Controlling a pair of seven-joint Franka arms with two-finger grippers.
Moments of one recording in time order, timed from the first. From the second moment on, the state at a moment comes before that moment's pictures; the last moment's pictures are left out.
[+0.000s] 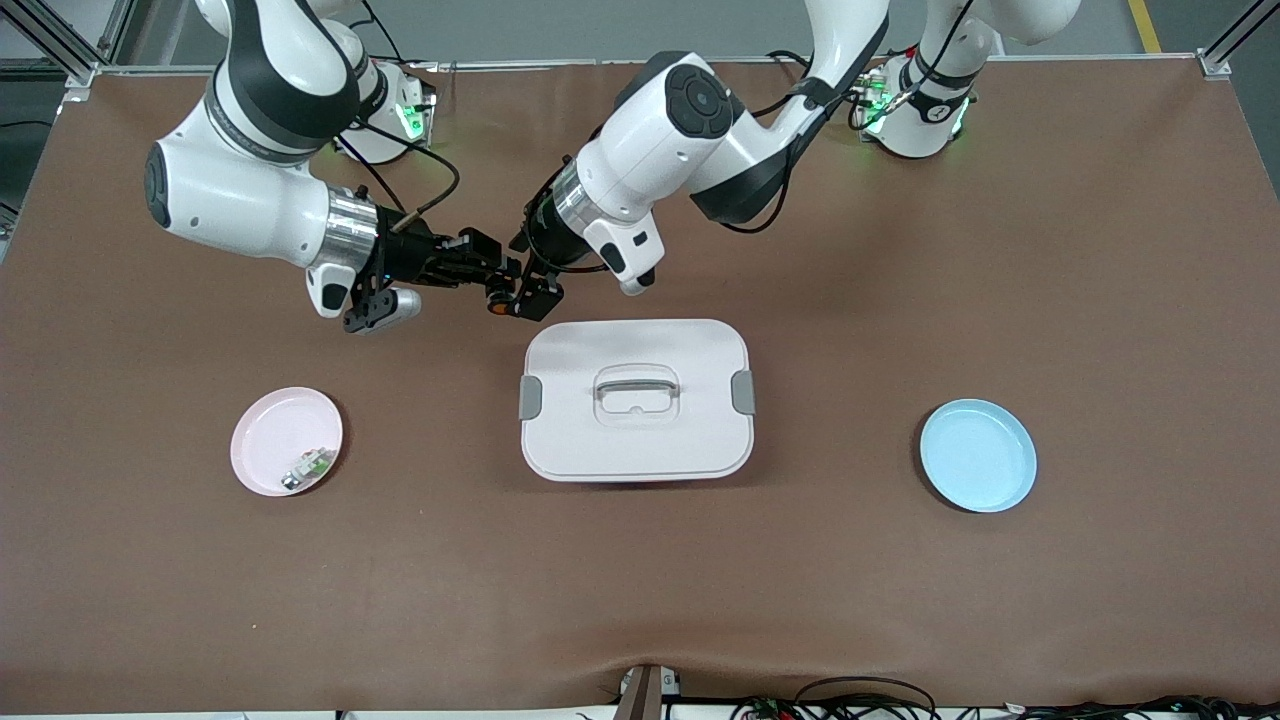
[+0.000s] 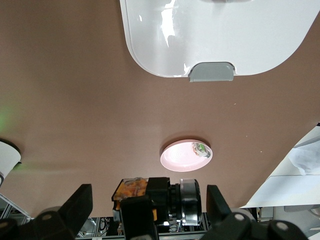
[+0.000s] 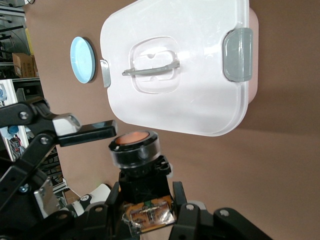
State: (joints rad) left arm -0.89 0.54 0.01 -1.36 -0.55 2.42 -2.13; right arm 0.46 0.02 -0.10 -2.03 0.86 2.03 -0.03
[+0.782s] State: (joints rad) left arm -0.88 0.44 0.16 -1.35 -0.31 2.31 -2.13; right arm 0.46 0.02 -0.10 -1.94 0.59 1.98 -0.09
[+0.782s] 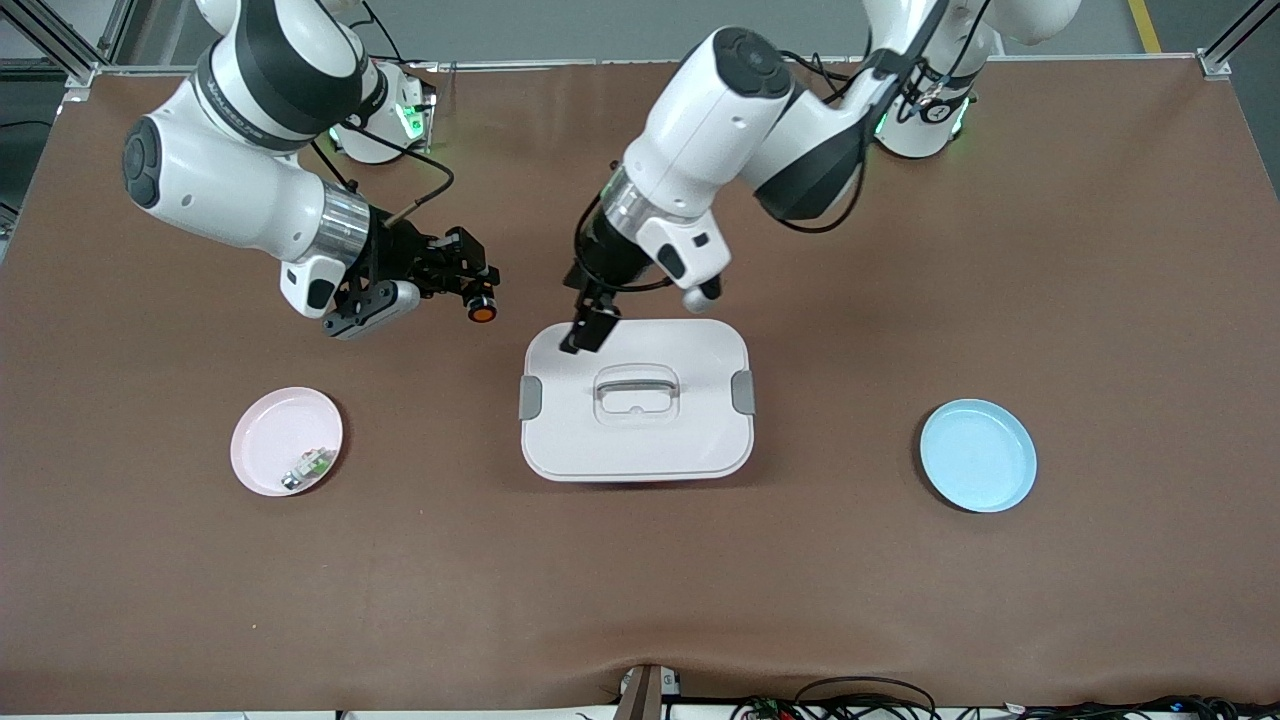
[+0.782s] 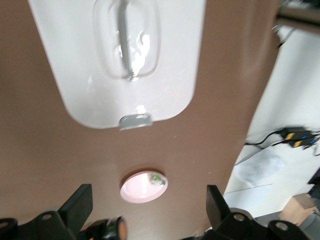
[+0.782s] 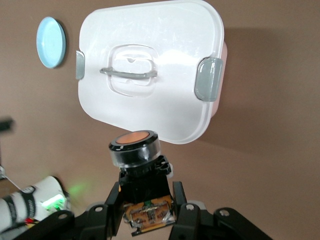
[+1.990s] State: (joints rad) left arm -0.46 0.15 0.30 -1.39 -0.11 1.72 -1.46; right arm 0.16 0.02 -0.11 -1.84 0.10 1.79 -0.97
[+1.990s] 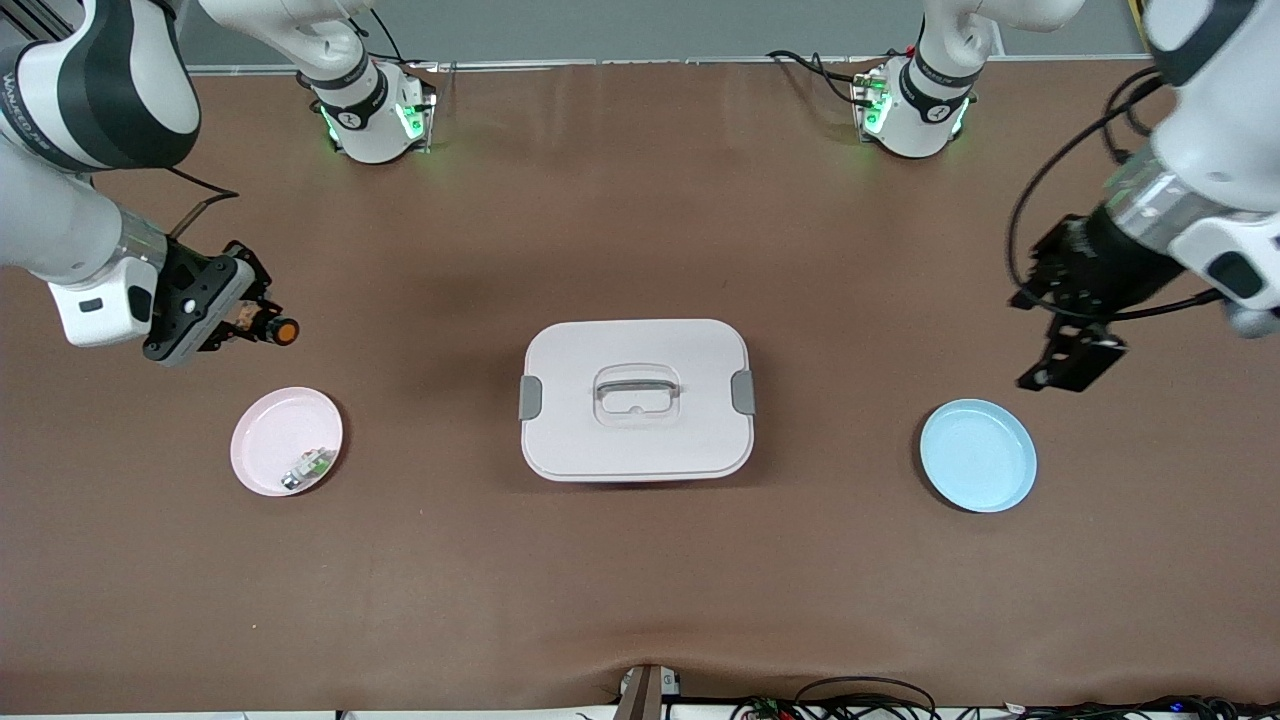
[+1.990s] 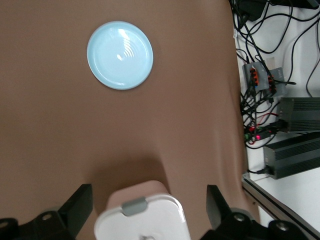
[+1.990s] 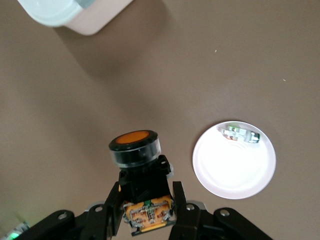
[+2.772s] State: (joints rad) left arm -0.22 -0.03 0.30 -1.65 -0.11 1.67 -0.54; right arm 0.08 0.16 -0.11 -1.75 -0.02 1.83 -1.27
